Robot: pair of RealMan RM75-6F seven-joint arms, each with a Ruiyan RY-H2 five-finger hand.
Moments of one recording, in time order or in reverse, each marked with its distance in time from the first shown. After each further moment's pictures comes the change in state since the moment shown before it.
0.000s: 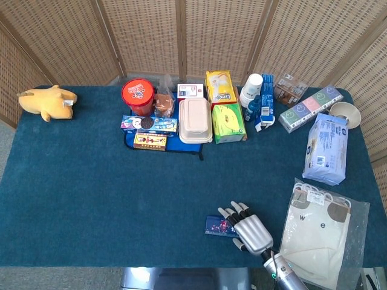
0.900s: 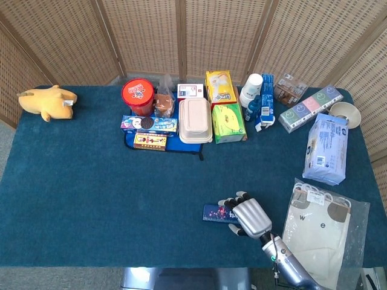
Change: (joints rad) left arm 0.000 0.003 0.000 -0.013 0.002 -0.002 0.011; right arm 0.102 0.049 0.095 -0.032 0.045 -0.034 0.138
